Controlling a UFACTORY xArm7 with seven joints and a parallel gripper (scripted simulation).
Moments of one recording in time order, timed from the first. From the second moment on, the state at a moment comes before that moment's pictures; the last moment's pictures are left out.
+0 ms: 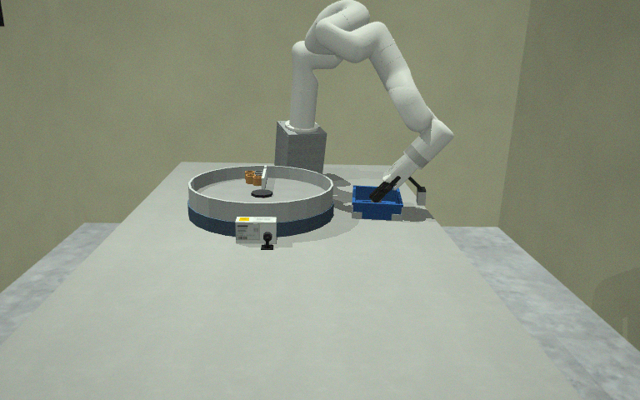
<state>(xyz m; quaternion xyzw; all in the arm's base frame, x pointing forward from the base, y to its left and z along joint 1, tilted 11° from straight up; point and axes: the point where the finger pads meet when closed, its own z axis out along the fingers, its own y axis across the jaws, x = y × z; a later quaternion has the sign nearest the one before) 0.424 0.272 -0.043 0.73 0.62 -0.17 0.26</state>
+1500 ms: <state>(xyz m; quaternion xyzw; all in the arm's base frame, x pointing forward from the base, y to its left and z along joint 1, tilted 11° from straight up) 0.424 0.272 -0.046 0.73 0.62 -0.17 0.26</state>
